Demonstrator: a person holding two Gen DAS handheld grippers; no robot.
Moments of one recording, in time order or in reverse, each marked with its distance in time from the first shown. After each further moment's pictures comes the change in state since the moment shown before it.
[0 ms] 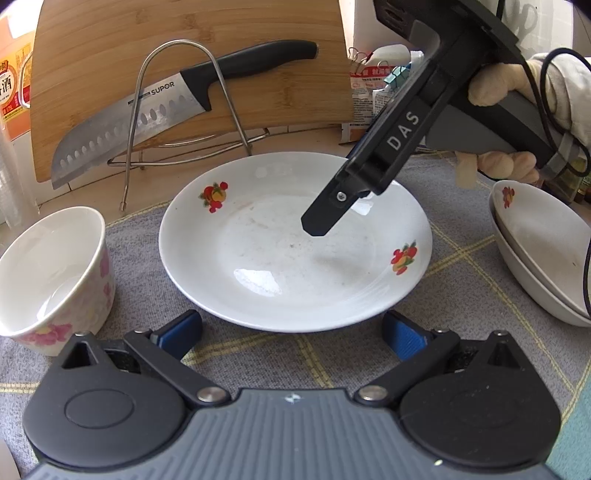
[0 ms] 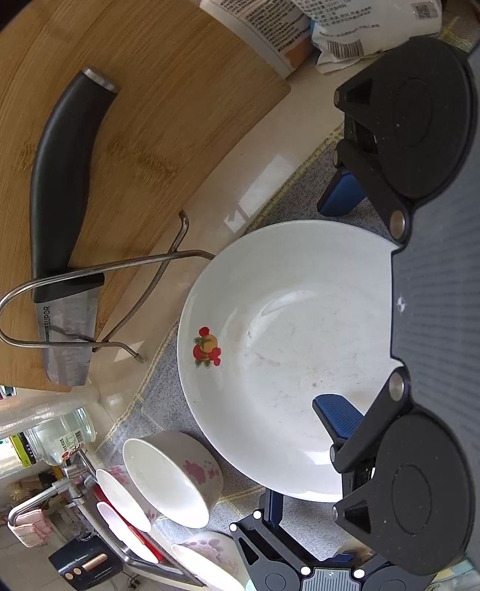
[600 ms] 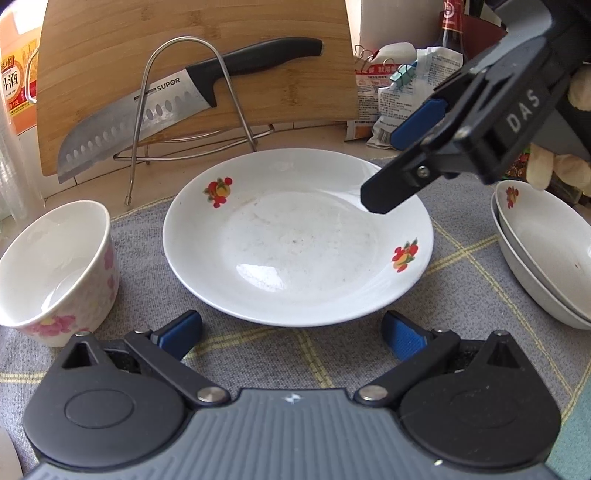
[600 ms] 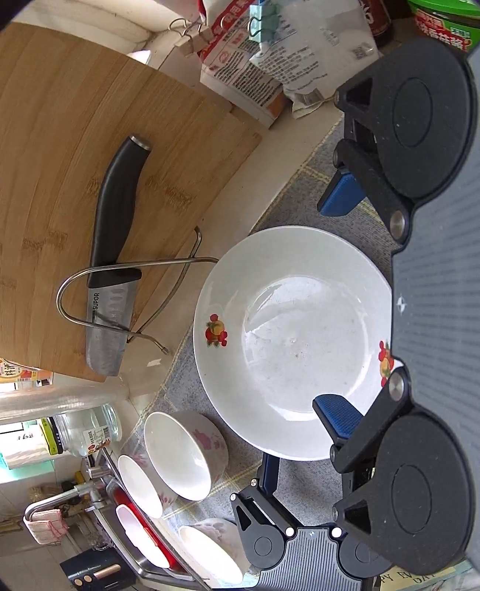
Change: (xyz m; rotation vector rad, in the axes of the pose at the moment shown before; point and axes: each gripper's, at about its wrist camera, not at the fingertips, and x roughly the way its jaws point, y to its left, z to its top) left arm -0.001 -0.001 0.002 -0.018 0.015 0.018; right arm -0.049 0.038 -0.028 -0.004 -0.113 -0.137
